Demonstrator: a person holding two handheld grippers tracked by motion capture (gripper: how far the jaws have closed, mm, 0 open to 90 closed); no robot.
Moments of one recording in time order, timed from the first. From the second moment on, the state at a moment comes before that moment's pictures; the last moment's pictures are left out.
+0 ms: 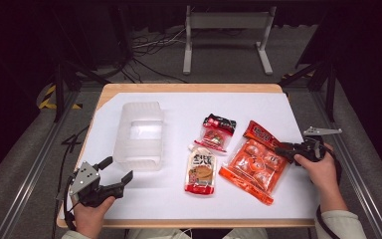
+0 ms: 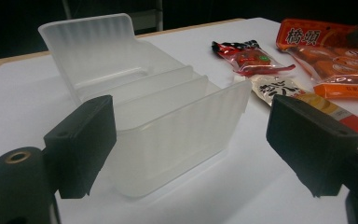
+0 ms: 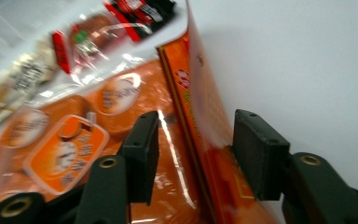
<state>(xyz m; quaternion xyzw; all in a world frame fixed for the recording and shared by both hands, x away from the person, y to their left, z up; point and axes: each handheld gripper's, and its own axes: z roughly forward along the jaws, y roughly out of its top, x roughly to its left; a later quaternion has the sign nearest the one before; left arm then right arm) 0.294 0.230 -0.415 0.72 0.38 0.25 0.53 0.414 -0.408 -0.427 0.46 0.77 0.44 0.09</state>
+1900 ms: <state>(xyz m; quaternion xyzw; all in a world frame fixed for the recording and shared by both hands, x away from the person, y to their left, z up) 0.294 0.228 -0.409 0.72 0.38 0.25 0.53 0.367 -0.388 -0.326 0.42 0.74 0.50 0.19</state>
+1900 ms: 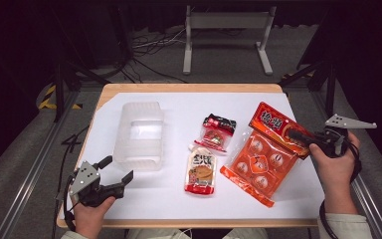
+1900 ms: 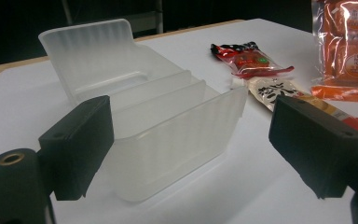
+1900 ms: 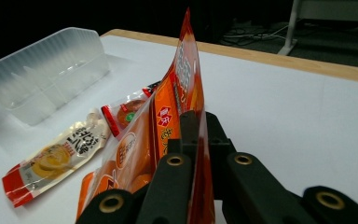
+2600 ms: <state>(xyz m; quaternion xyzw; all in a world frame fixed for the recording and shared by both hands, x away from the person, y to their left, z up) 0.298 0.208 -0.392 0.72 0.35 0.25 0.55 0.330 -0.346 -0.271 0.33 0.76 0.51 0.23</state>
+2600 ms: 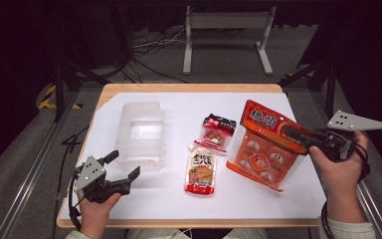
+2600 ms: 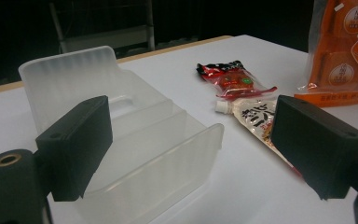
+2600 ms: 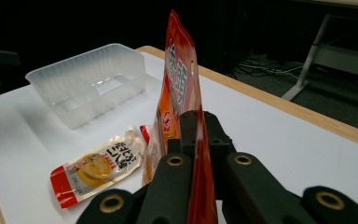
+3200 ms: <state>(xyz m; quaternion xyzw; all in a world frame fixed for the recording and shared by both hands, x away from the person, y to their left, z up) 0.312 0.165 -0.383 0.74 0.31 0.22 0.55 0.324 -0.324 -0.255 0.30 0.76 0.51 0.27</state>
